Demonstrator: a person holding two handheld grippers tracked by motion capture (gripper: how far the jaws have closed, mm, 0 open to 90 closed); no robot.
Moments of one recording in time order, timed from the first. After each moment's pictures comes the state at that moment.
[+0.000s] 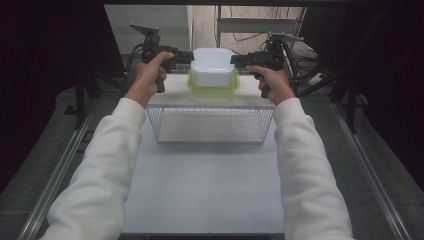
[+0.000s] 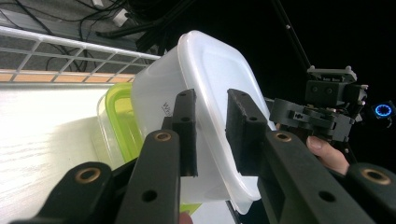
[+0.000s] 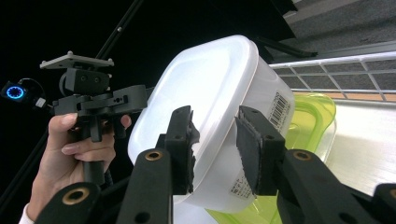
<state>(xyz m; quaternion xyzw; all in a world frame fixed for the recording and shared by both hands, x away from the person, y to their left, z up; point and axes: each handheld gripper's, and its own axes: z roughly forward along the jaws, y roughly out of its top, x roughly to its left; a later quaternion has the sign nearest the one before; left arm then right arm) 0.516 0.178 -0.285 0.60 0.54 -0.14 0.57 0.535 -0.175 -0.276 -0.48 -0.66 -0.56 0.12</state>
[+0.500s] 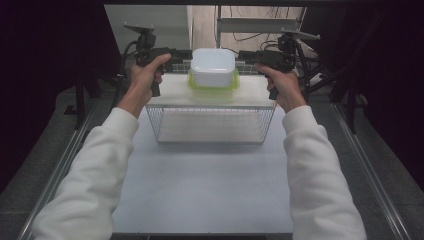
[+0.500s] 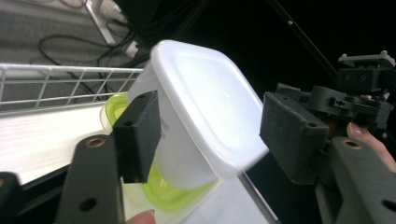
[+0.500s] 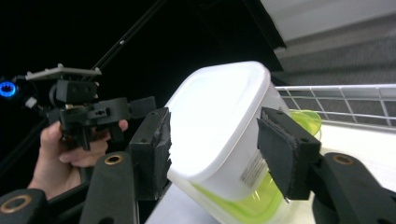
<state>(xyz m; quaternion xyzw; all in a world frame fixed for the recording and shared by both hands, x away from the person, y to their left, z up) 0.476 0.181 -0.269 0.64 0.49 -0.04 0.59 0.500 -0.193 -0.254 -0.45 -0.67 -0.59 0.05</state>
